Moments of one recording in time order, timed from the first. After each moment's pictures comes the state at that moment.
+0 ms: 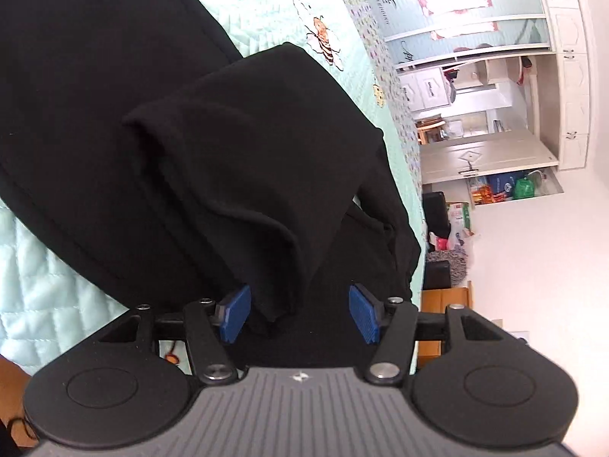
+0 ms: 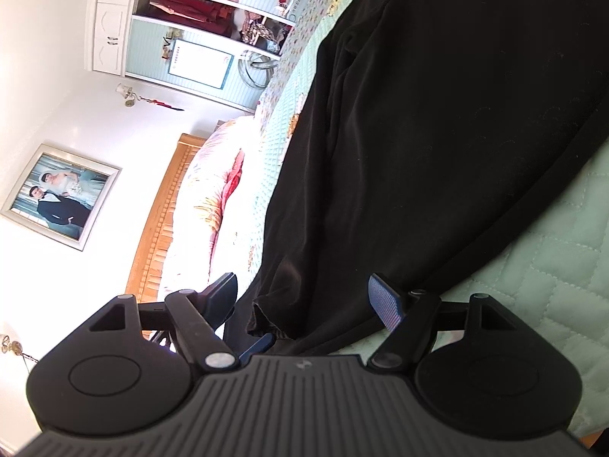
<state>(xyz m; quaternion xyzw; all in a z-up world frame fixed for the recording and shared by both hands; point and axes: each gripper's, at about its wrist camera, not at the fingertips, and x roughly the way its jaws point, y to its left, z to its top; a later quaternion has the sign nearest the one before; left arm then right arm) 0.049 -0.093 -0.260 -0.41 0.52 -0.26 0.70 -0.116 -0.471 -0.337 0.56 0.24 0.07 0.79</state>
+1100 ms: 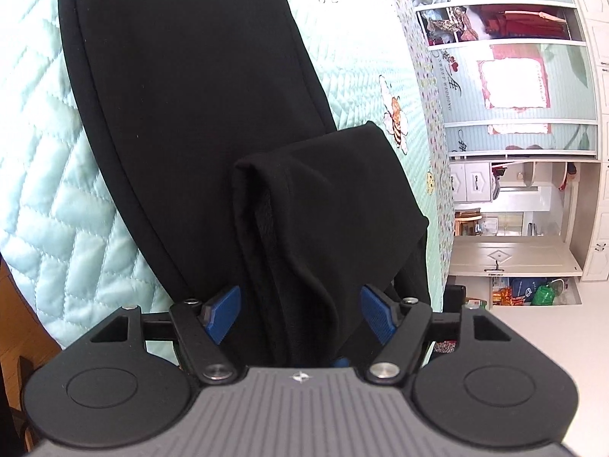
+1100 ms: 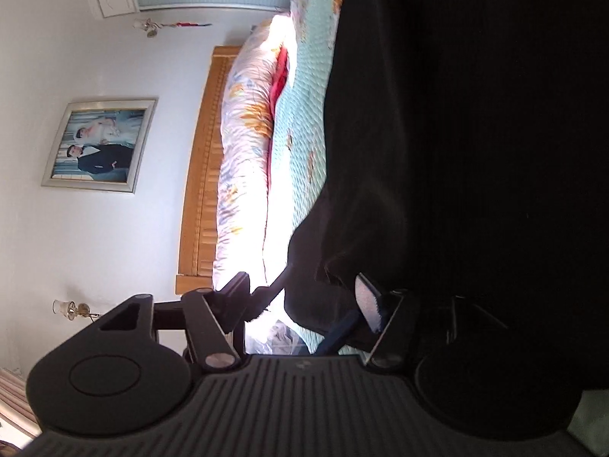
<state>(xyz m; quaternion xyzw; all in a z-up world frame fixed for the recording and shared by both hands) 0.031 -0.054 -0.253 -0.50 0.49 -0.12 0.70 -0.015 -0.425 -0.346 0.59 0.32 0.23 0.70</state>
